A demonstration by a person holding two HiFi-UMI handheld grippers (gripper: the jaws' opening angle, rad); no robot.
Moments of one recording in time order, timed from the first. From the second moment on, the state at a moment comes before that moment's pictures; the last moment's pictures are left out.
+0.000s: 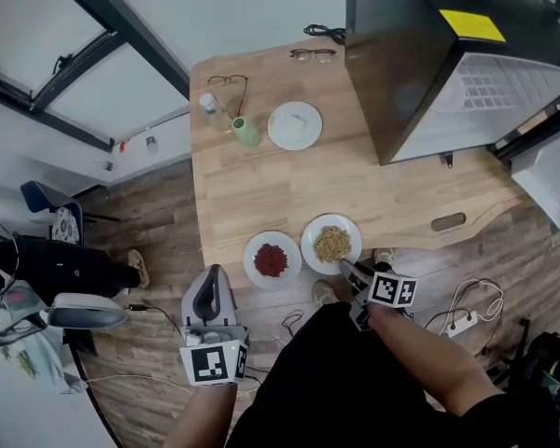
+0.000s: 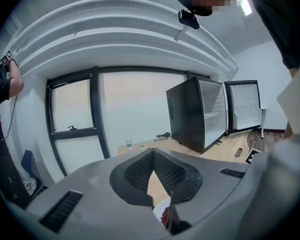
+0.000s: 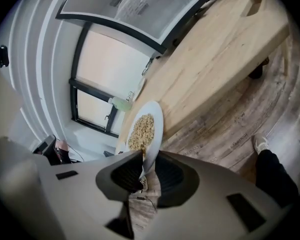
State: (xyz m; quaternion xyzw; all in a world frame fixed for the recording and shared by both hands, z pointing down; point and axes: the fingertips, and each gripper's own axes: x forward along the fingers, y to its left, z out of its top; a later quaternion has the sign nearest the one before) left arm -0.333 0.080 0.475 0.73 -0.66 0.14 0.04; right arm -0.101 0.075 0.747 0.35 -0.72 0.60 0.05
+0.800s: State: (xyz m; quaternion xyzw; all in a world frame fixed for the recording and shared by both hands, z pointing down) left arm -0.286 0.047 0.458 0.76 -0.64 0.13 0.03; right arm -0.038 0.041 0.676 0.36 -0.72 0.59 -0.05
